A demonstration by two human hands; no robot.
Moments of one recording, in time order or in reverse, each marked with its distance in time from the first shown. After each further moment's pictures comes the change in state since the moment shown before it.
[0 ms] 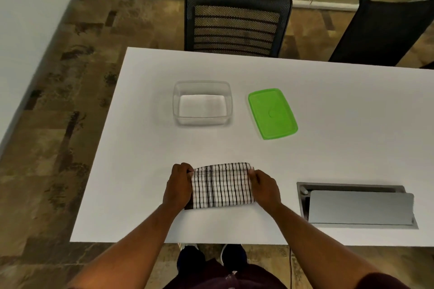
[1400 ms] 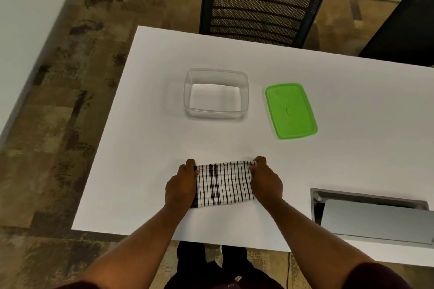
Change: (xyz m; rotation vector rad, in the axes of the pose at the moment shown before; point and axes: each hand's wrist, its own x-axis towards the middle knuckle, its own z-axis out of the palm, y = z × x) left_hand 0.003 -0.017 0.009 0.384 -0.069 -0.082; right_hand 0.033 -0.018 0.033 -0.305 0.026 -0.116
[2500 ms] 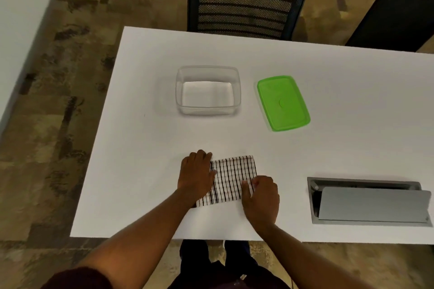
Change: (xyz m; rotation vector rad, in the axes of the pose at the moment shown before) left_hand 0.022 0.034 0.002 0.247 -0.039 0.339; right_hand -0.079 -0.003 0.018 0.165 0.237 0.131
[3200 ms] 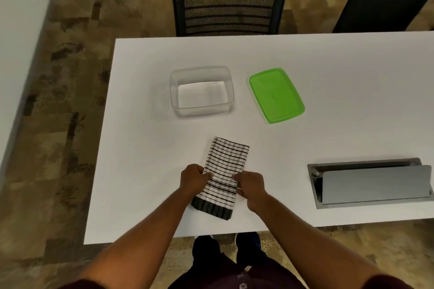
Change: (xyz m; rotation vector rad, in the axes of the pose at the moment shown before) left_hand -0.007 -0.008 -0.001 -0.687 -0.231 -0.528; right_hand 0.017 -0.042 0.008 0.903 -0.372 0.744
